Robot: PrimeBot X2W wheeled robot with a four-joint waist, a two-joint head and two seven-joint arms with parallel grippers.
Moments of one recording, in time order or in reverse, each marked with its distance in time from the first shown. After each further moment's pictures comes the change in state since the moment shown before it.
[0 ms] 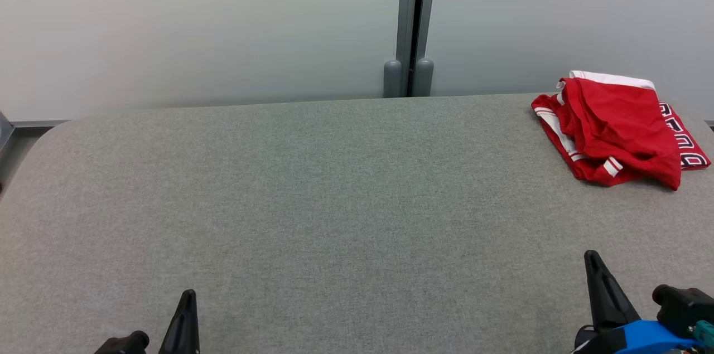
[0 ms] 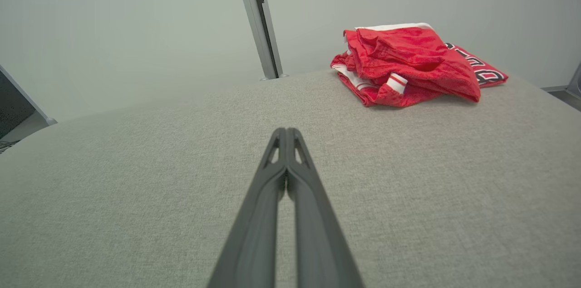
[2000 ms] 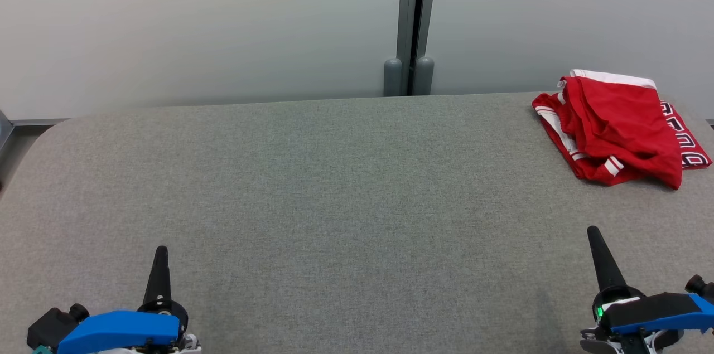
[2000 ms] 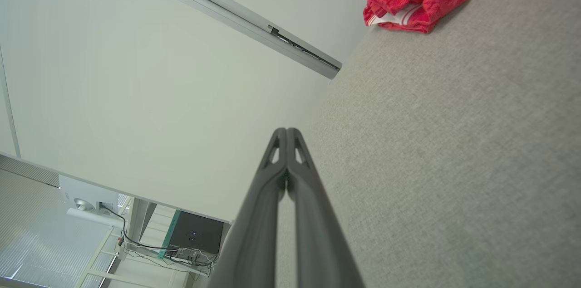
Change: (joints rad) left arm -0.116 -0.037 0.117 -0.061 -0.798 -0.008 0.219; right arm -0.097 -0.001 -0.004 0.059 0.876 0.000 0.128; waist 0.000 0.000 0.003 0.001
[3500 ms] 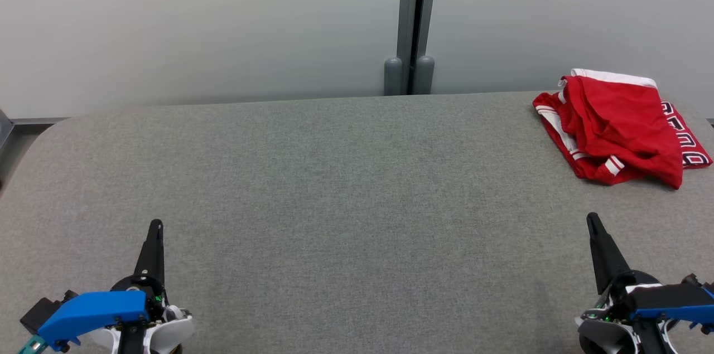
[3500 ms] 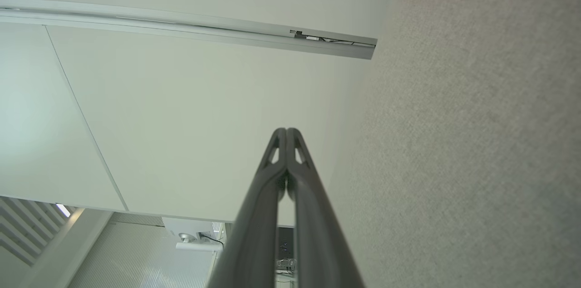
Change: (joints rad) left arm -0.058 -0.015 0.050 -0.027 -0.356 -0.002 0.097; right arm -0.049 -0.002 -0.004 0.029 0.388 0.000 0.057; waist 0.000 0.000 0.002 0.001
